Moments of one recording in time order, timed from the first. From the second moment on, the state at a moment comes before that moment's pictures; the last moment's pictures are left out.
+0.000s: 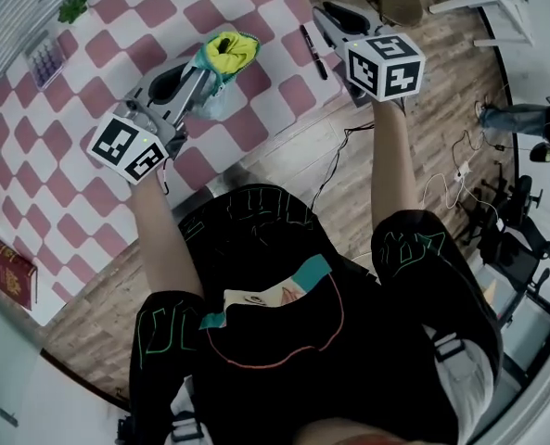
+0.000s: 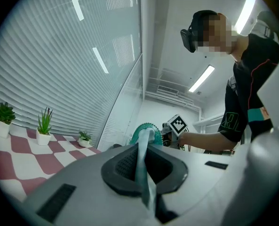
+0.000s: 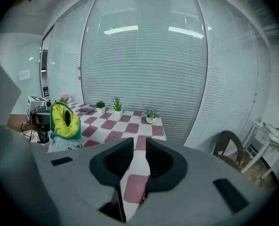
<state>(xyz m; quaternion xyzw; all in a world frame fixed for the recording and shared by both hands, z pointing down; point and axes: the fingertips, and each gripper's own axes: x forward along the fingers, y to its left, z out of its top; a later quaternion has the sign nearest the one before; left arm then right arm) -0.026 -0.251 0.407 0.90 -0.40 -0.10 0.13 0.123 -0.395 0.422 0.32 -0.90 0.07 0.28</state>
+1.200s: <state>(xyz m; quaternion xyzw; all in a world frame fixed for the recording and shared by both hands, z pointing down) -0.030 -0.253 0.423 0.91 -0.39 -0.05 0.14 0.150 -0.431 0.584 0.23 -0.76 0.25 0.56</state>
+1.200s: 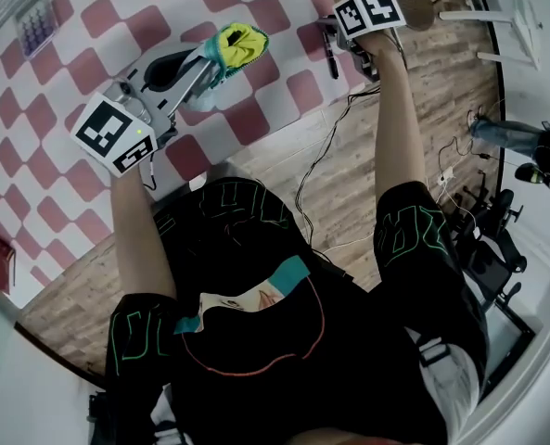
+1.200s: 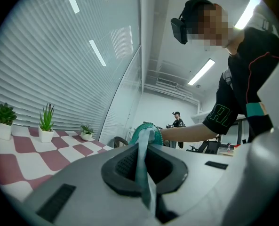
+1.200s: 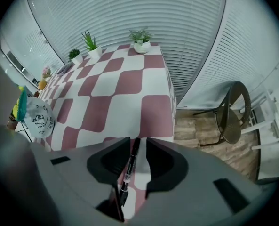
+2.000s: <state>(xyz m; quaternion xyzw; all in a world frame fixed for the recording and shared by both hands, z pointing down) -0.040 -0.252 0.412 0.90 -0.41 -0.03 0.13 0.150 -0.435 0.571 0.24 -0.74 0.23 0.58</state>
